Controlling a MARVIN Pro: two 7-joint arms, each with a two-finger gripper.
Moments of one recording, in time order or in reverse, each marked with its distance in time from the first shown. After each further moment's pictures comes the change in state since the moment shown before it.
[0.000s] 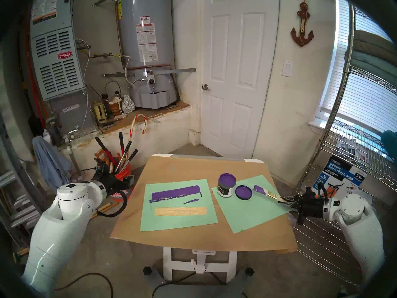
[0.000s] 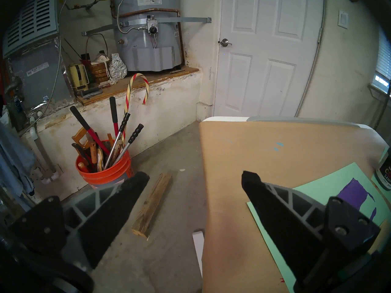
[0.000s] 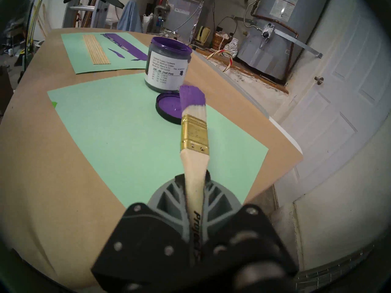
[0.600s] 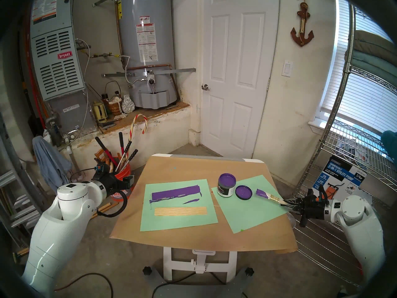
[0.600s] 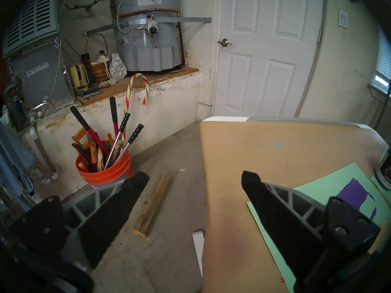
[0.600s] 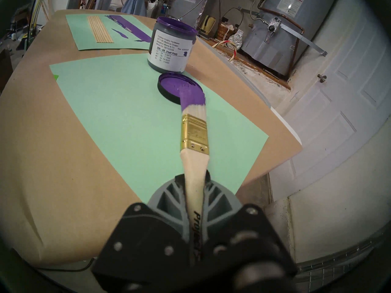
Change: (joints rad) left arm 0.000 0.000 0.000 0.000 0.000 0.000 0.000; right arm 0.008 0.005 0.002 0.030 -0.060 -0.033 -0.008
